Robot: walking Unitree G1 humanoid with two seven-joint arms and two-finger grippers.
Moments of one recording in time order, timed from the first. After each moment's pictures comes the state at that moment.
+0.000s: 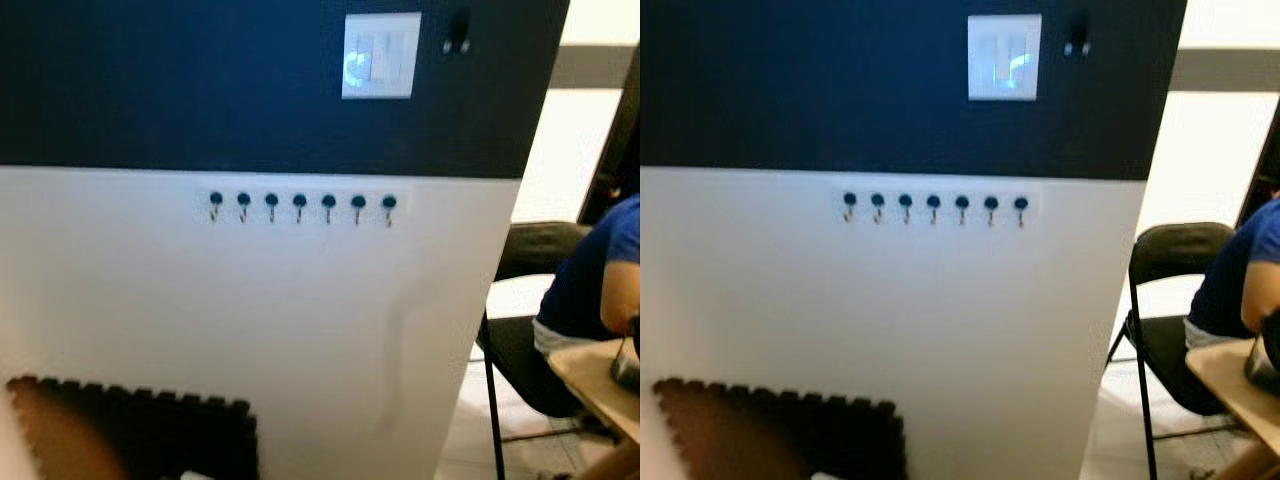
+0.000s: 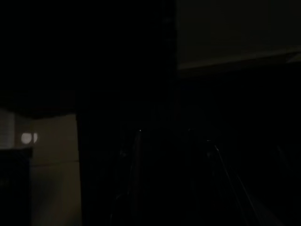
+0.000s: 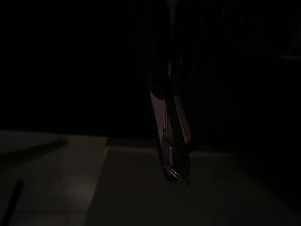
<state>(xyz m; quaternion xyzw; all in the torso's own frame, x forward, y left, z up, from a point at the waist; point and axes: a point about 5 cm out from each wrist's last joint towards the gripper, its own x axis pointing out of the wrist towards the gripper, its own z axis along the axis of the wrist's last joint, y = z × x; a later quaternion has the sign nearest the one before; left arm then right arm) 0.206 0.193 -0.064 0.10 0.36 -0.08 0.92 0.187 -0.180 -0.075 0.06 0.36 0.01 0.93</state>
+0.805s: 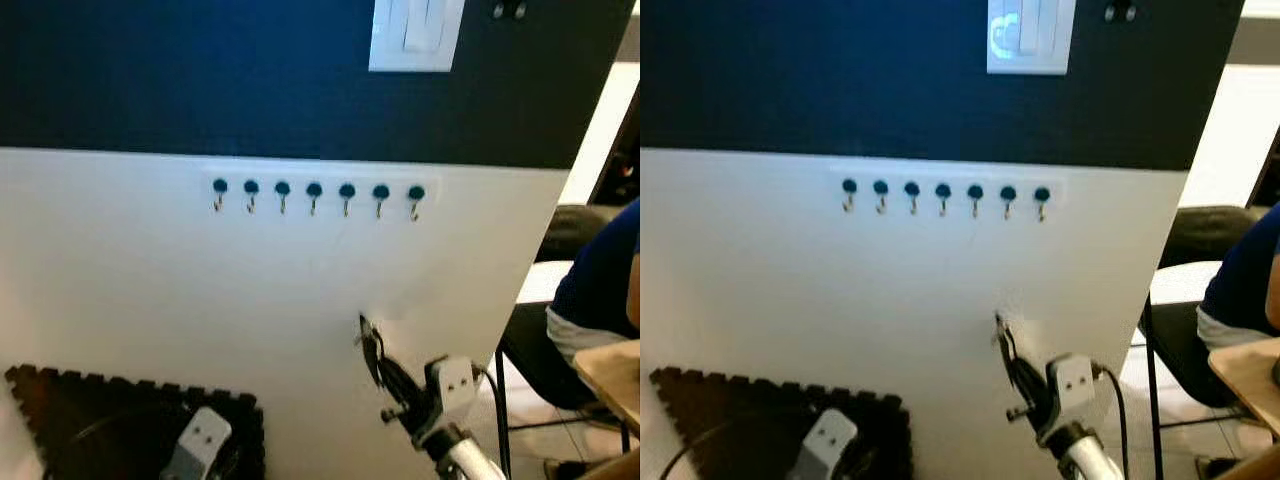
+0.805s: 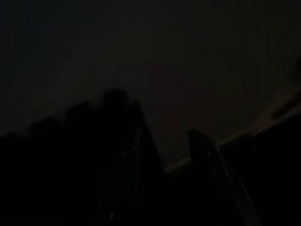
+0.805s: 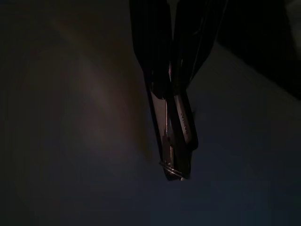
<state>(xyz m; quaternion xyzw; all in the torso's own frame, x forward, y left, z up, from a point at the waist) 0.249 0.183 0.014 0.12 0.11 -0.26 0.95 0.286 -0.142 0.091 0.04 -0.12 0.25 0.96</state>
